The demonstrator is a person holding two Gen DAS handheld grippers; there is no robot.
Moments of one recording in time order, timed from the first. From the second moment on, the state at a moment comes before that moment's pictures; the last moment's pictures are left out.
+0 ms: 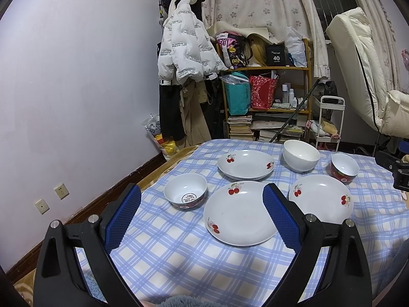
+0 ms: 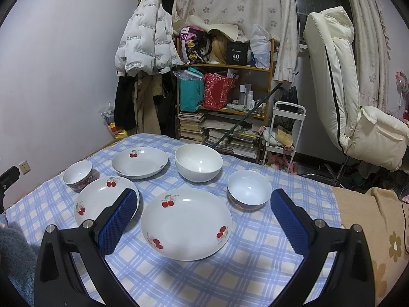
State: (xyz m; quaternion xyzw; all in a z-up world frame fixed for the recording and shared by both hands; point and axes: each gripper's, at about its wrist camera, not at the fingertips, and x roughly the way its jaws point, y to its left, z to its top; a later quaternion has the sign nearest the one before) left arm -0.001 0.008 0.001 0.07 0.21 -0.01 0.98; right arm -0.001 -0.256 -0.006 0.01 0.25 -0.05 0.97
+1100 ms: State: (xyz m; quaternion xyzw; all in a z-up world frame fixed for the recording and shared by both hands) left arm 0.032 -0.018 -0.007 0.10 0.27 -0.05 0.96; right arm 0.016 -0.260 -0.021 -0.01 0.28 -0.06 0.96
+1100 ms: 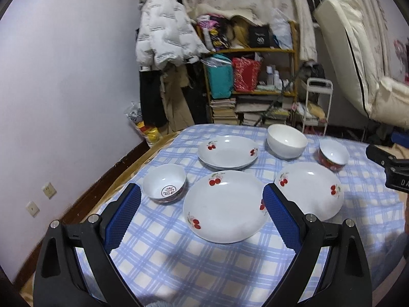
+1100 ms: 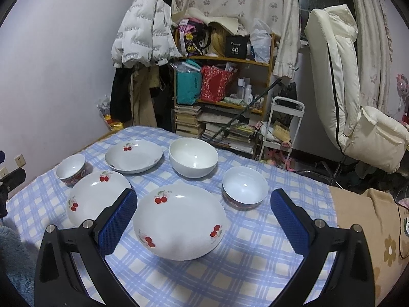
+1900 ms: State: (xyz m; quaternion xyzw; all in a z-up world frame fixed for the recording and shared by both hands) left arm 0.182 -0.110 -0.047 0.12 0.40 -0.12 0.90; right arm 0.099 -0.339 -0.078 0.13 0.43 -0.07 0.89
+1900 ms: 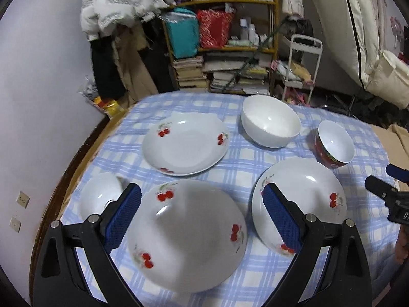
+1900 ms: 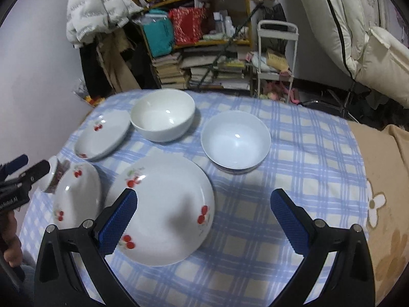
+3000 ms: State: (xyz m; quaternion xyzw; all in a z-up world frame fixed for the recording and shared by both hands) left arm 0.241 -0.193 -0.149 0.16 0.54 -0.24 0.79; right arm 0.146 -0.339 -0.160 0.11 0.53 -0.04 0.84
